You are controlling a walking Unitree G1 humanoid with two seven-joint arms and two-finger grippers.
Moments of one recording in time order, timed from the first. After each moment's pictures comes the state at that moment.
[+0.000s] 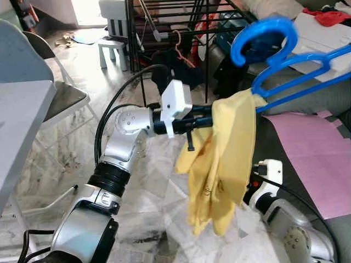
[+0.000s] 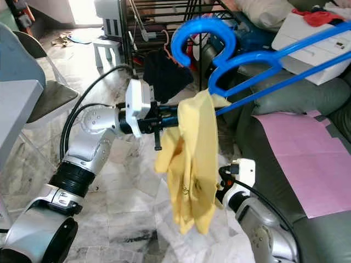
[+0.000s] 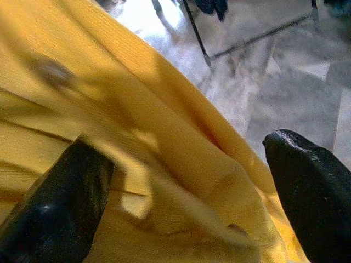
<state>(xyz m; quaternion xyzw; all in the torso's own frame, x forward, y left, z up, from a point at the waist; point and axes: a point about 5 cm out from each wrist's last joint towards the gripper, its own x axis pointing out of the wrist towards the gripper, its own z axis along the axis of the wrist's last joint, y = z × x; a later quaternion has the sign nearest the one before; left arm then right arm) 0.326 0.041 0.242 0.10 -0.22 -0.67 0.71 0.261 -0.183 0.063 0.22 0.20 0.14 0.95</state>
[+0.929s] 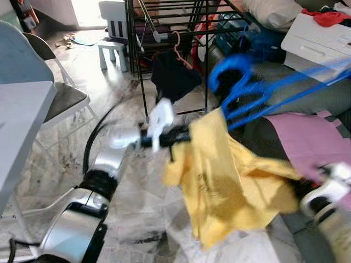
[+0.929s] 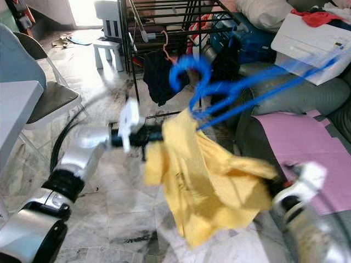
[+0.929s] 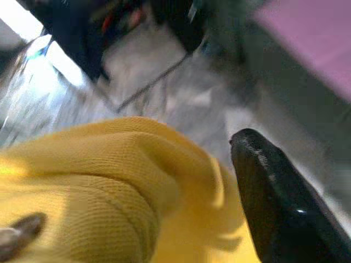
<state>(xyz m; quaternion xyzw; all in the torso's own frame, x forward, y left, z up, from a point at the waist) 0.344 0.083 0.164 0.12 -0.05 -0.62 0.77 0.249 -0.293 0.099 0.23 0.13 -0.08 0.96</state>
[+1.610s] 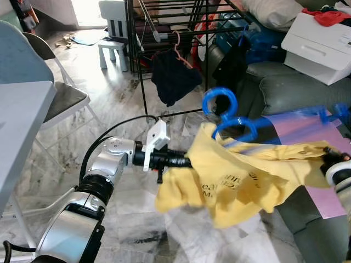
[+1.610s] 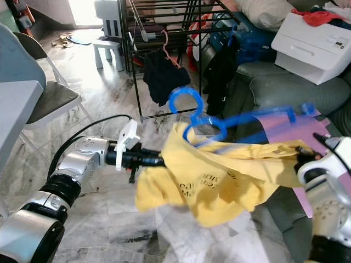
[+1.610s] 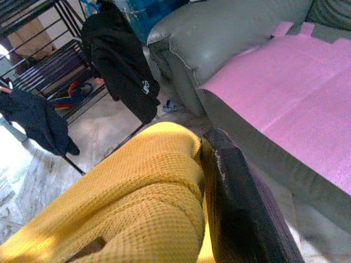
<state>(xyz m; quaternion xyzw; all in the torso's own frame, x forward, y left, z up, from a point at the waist) 0.331 0.092 0.135 0.04 0.09 -0.71 0.69 0.278 -0.328 0.140 0.23 0.07 -0.18 0.95</state>
